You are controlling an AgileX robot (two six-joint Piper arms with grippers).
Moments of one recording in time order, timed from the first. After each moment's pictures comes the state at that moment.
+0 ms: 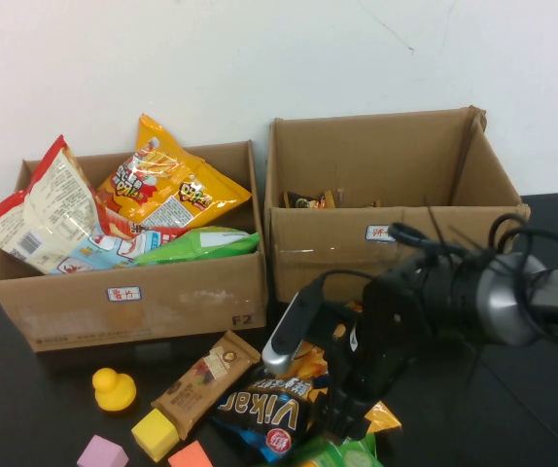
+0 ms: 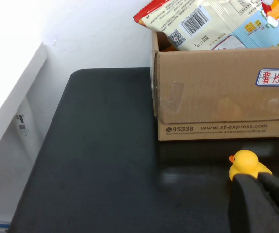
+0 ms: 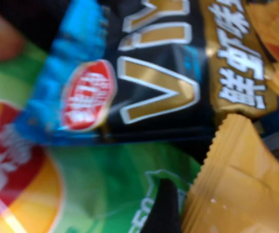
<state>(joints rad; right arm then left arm) 0.71 2.04 -1.26 0.09 0.57 -0.46 0.14 -0.01 0.02 -0.11 0.36 0.10</state>
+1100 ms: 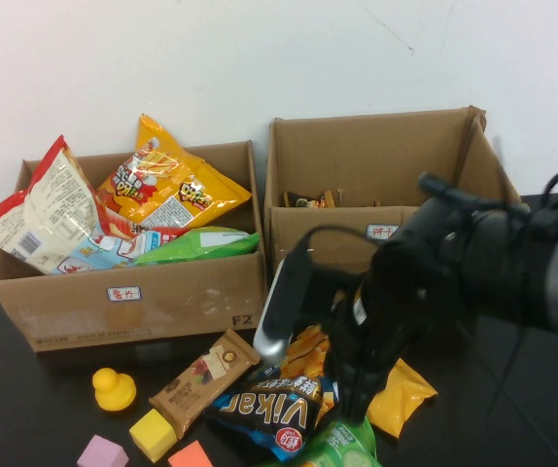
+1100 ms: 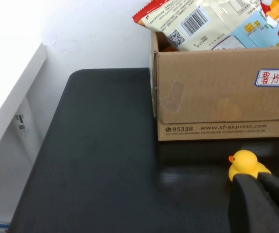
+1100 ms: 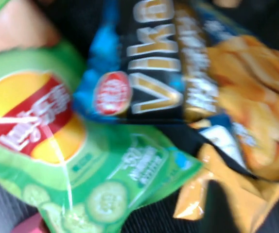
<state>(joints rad) 0.77 1.84 -1.29 -0.07 0.73 -0.46 0.14 -0.01 0.02 -0.11 0.36 0.10</state>
